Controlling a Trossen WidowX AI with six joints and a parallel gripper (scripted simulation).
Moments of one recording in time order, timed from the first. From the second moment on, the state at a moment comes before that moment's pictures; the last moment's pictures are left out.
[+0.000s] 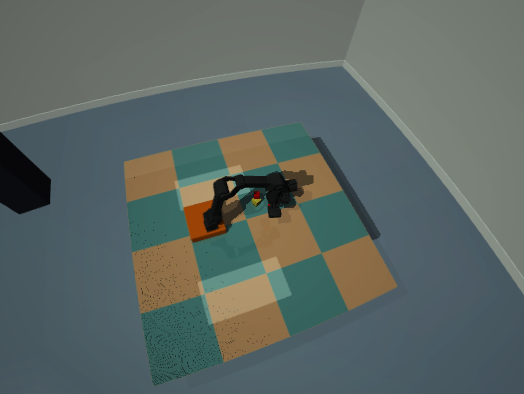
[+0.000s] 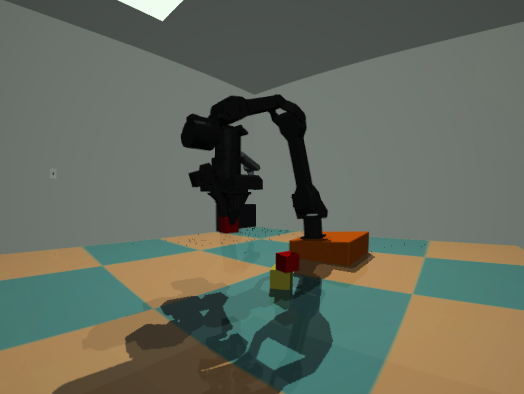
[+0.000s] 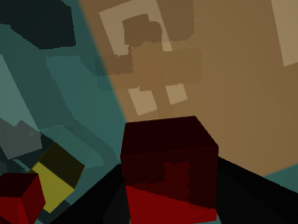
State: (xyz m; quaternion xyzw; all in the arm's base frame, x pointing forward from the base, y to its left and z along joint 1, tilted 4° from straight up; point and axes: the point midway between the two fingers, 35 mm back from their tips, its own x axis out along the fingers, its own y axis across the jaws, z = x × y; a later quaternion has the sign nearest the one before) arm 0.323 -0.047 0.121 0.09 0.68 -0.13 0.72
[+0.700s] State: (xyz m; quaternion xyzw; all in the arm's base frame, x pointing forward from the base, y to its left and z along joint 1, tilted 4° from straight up) arm 0.307 0.016 0.113 -0.22 0.67 0.17 0.69
